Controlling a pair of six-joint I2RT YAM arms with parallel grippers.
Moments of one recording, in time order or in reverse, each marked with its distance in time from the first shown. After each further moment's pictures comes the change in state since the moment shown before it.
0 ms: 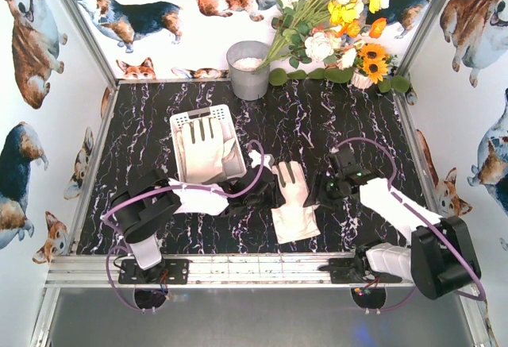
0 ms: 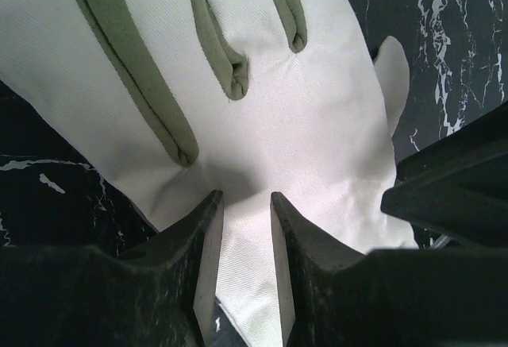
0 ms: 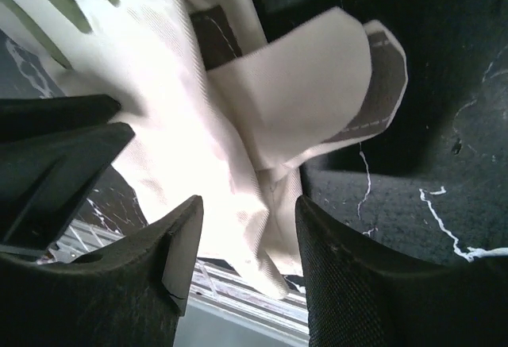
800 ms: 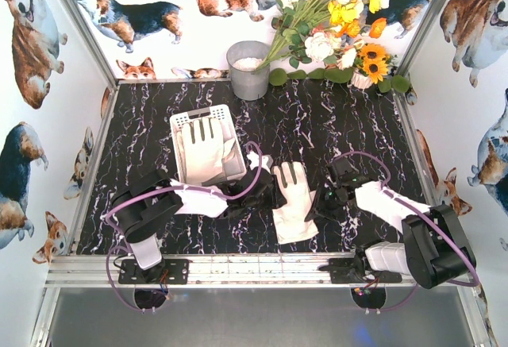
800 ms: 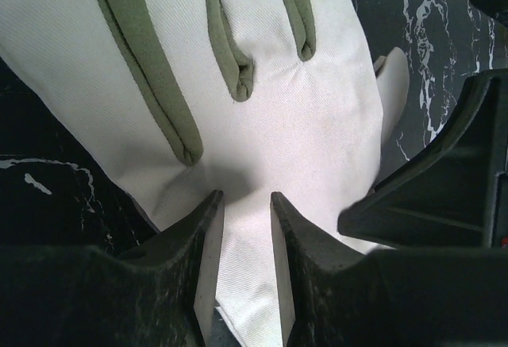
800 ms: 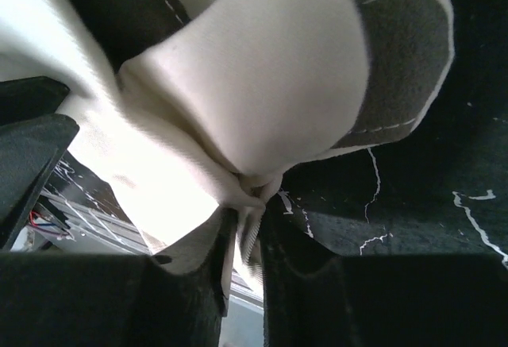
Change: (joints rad) left arm -0.002 0.006 -0.034 0.080 0.002 -0.040; right arm 0.000 0.064 -0.101 0.060 -0.100 0.060
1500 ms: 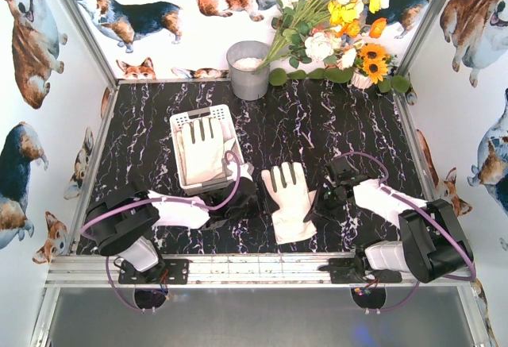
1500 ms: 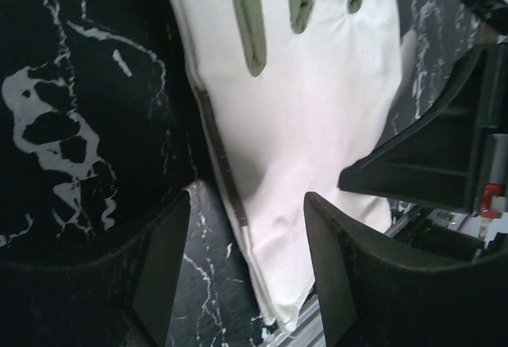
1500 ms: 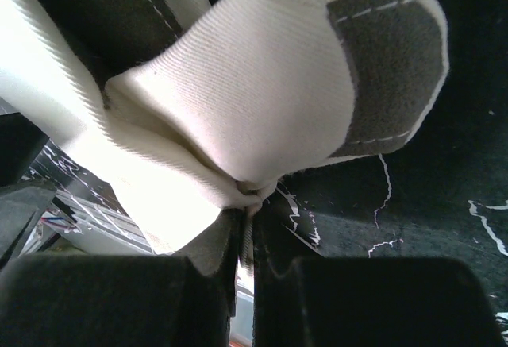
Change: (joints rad) left arm -0.015 -0.188 -0.196 0.001 -0.039 -0.163; right arm 0.000 0.040 0.008 0.009 -0.025 0.011
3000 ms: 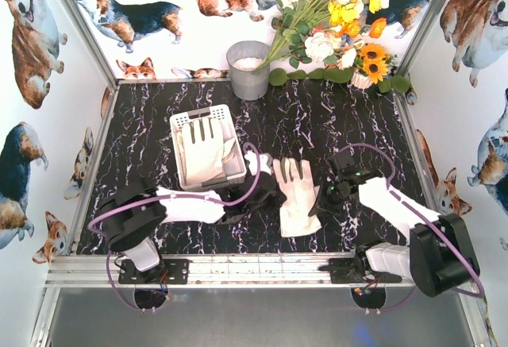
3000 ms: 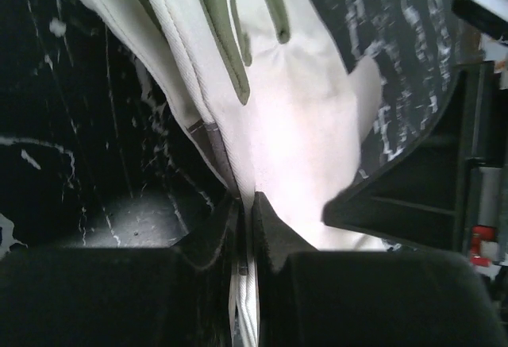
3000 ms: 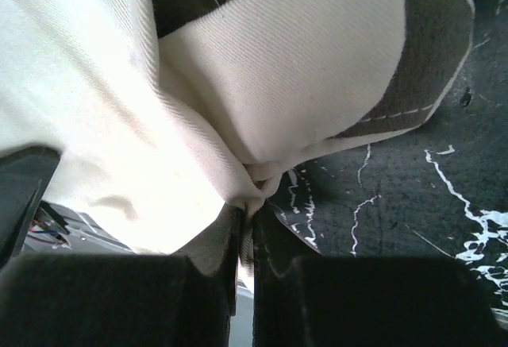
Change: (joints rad) left arm -0.072 0.100 0.193 -0.048 -0.141 0.098; right arm -0.001 -0.079 0.075 -0.137 0.084 -0.024
